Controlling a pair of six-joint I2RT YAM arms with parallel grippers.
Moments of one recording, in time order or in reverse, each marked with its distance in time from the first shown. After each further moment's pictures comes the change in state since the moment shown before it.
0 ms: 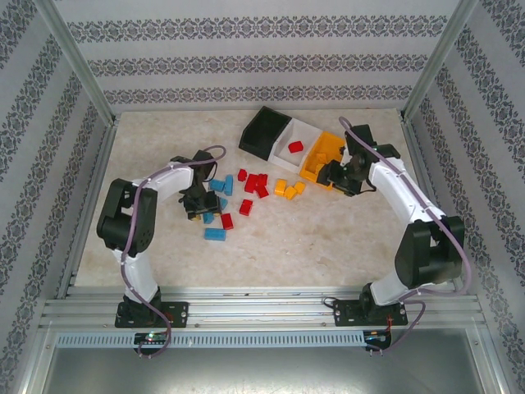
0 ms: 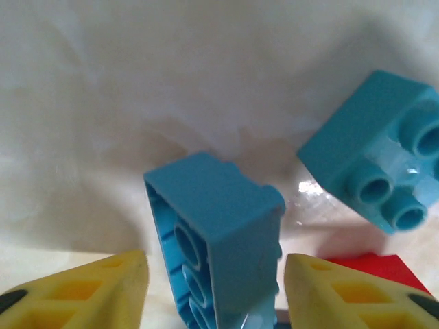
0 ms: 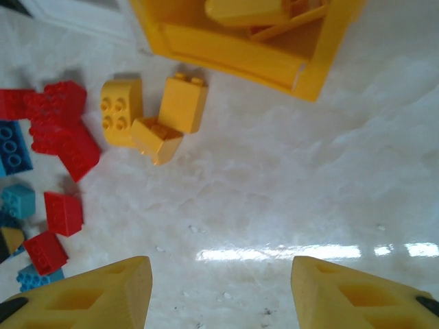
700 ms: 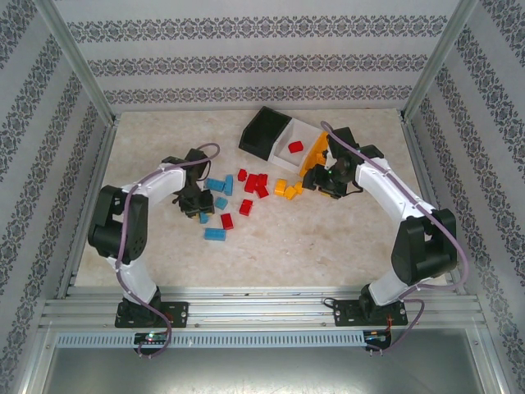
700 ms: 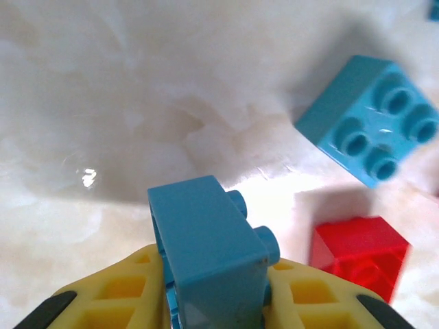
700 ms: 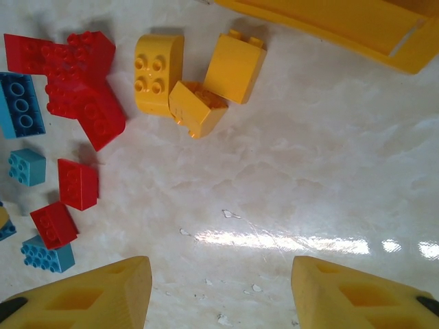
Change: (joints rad) left arm 0.032 -0.114 -0.048 0.000 0.023 0.027; right arm 0.097 0.043 0.005 0.029 -0.016 0.022
